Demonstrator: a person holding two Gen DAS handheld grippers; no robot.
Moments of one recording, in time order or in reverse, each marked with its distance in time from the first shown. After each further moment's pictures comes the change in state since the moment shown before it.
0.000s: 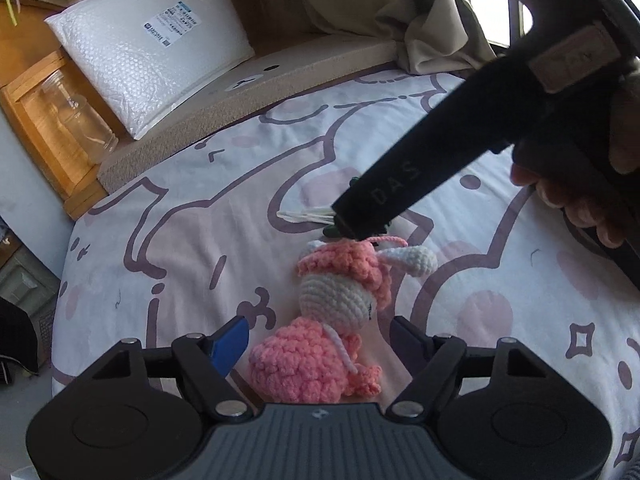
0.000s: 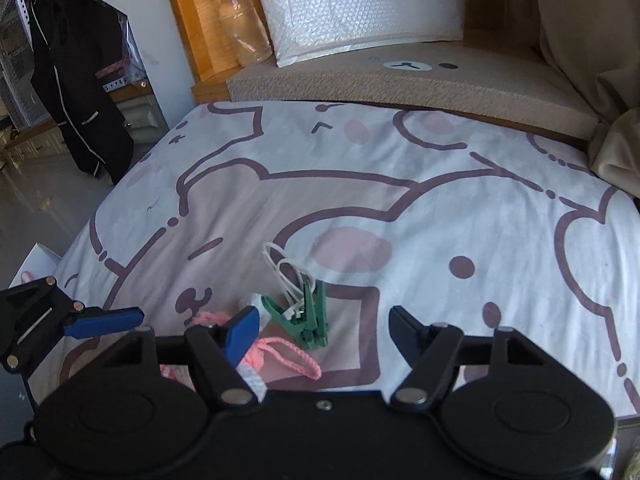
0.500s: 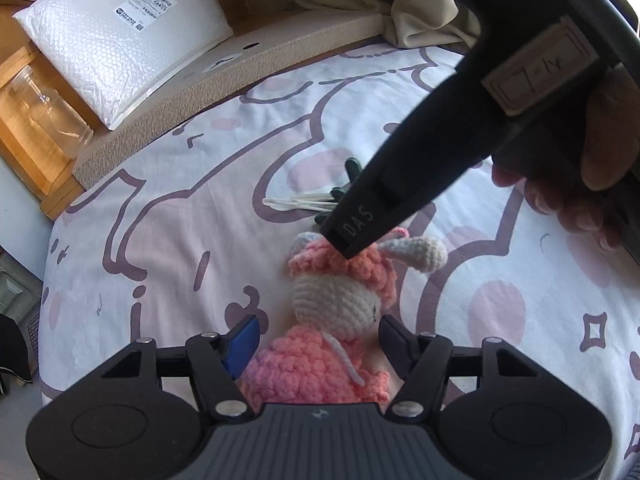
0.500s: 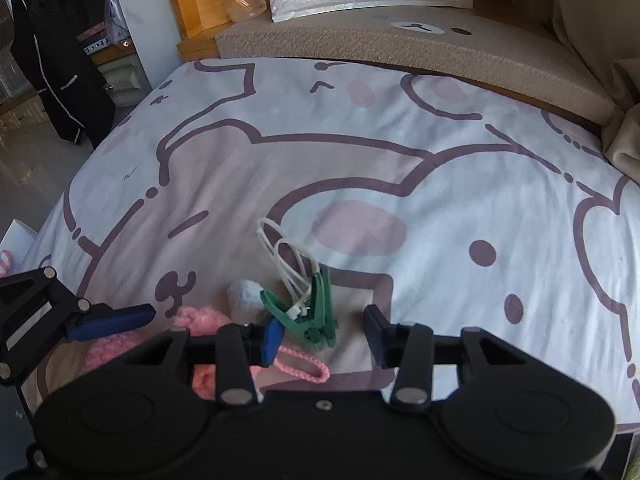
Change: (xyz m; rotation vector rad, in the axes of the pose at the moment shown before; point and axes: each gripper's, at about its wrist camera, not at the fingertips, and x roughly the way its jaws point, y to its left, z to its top) left arm 0.021 0.008 0.008 0.030 0.071 -0.043; right arm 0.031 0.011 0.008 -0.024 0.111 -0.062
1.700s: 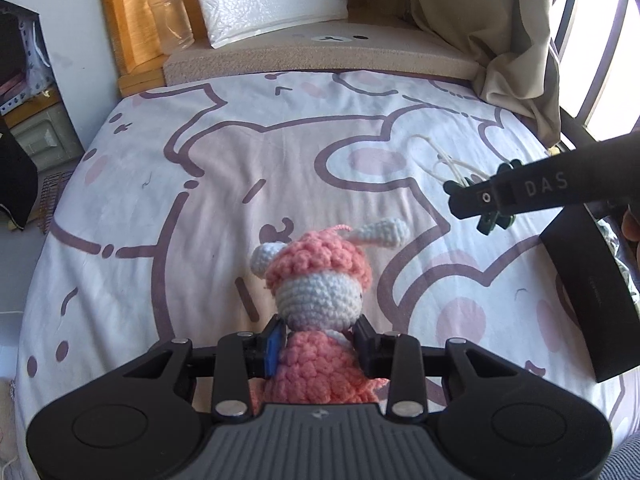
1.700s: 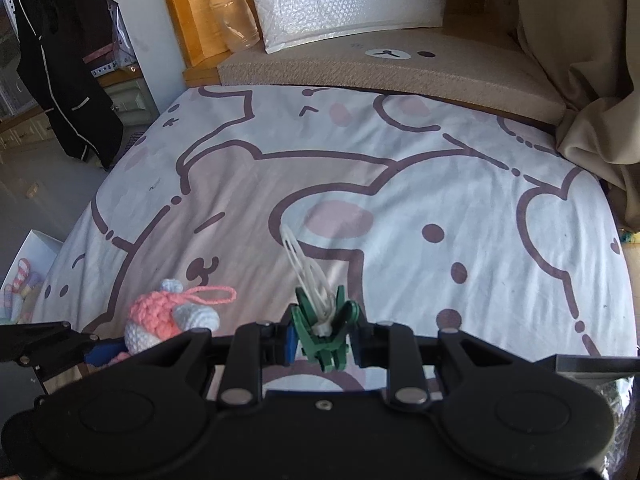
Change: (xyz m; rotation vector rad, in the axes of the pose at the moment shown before) left arm -0.054 0.014 -0.031 -0.454 0.027 -0.005; right arm -0.081 -0.011 -0.025 0.052 -0.041 0.000
